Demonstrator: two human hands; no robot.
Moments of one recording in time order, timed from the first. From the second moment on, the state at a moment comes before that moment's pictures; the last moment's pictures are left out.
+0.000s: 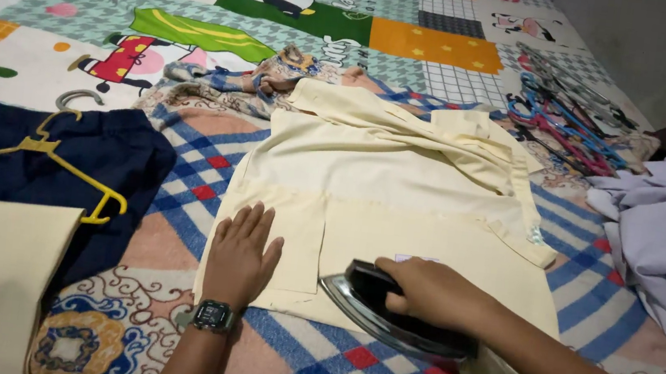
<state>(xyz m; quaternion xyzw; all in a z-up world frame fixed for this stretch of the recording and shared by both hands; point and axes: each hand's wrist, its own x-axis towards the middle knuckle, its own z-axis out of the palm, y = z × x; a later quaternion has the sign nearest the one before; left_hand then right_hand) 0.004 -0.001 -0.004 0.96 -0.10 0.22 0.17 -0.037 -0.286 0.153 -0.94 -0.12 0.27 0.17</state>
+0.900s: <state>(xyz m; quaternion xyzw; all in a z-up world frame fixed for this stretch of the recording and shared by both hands) 0.002 0.001 -0.004 0.95 -0.11 0.24 0.18 0.012 -0.291 0.092 -0.95 -0.29 -0.06 0.06</state>
